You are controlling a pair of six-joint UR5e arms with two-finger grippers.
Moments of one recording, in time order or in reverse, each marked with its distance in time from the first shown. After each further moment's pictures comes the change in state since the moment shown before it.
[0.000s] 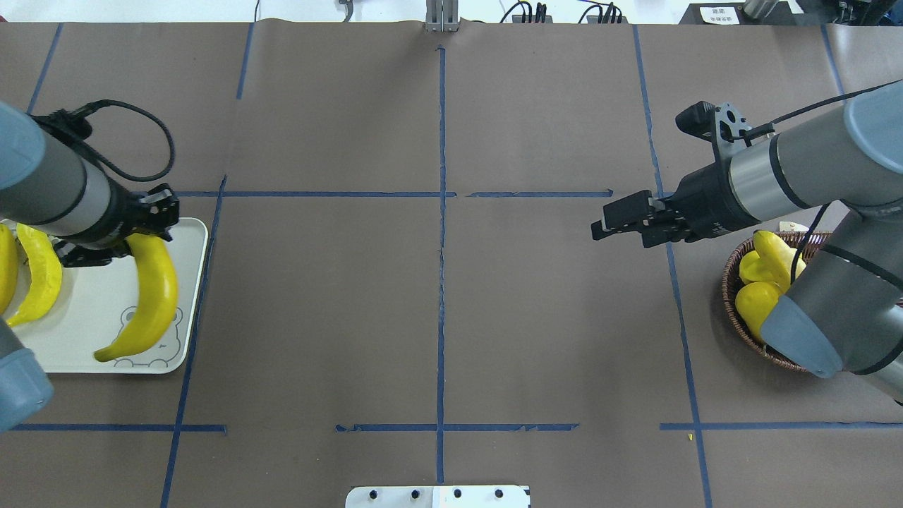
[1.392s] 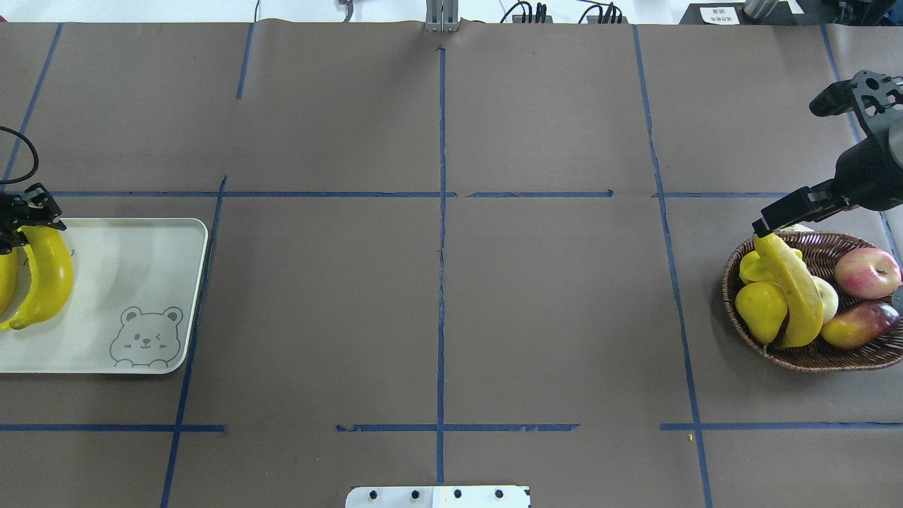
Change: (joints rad) left arm -0.230 0.249 0.554 -0.855 -0.151 0.039; right arm 0.228 -0.147 0.152 -0.549 0.027 -0.703
